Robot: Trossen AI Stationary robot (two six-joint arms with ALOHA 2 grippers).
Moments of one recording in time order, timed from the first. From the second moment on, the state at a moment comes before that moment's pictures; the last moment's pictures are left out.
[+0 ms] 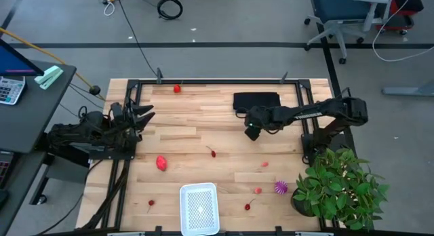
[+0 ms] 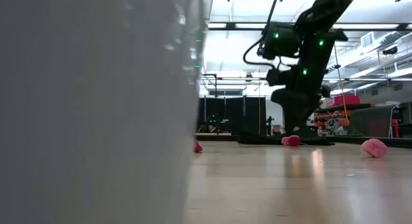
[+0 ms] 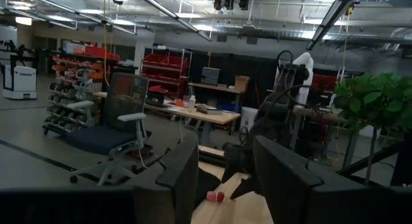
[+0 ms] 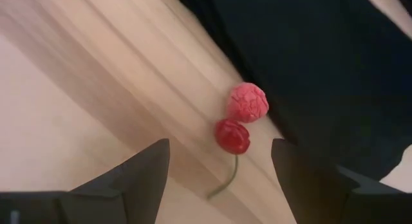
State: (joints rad) left arm -0.07 0.01 0.26 0.02 -0.45 -0.07; right arm -0.19 1.56 0.83 -0.59 0.42 0.53
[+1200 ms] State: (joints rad) left arm -0.07 0.01 0.26 -0.02 -0.45 -0.09; right arm -0.31 1.66 0.83 -0.52 0.27 0.44
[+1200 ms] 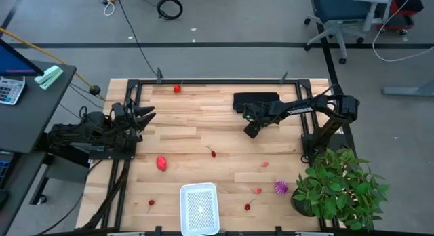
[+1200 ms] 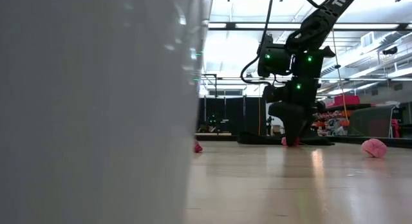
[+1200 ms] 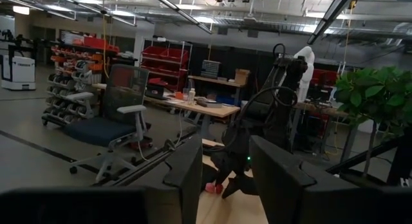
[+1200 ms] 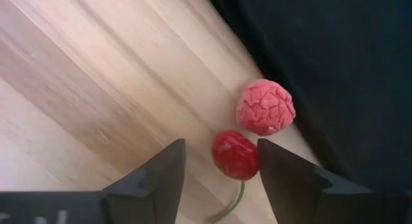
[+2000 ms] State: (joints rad) left arm -0.07 0.01 0.26 -0.02 -0.45 -0.09; right arm -0.21 1.61 0.94 -0.54 0.16 0.52
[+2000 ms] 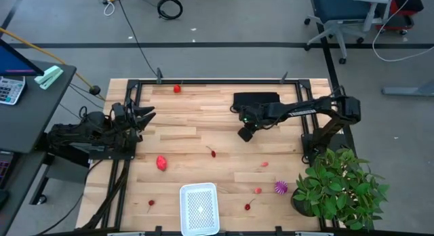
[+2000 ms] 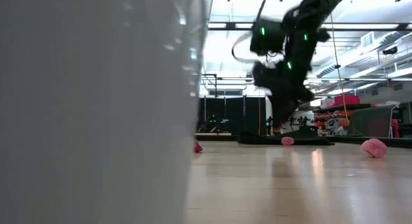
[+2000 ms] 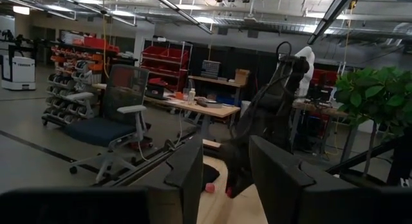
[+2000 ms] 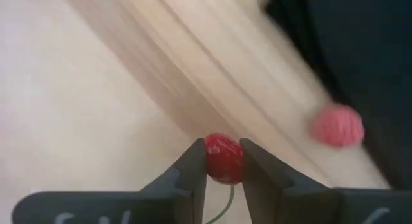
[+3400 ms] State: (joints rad) left arm -0.07 0.01 0.26 -0.19 -0.45 -0.24; right arm 0.35 1.73 1.27 -0.17 0.13 0.48
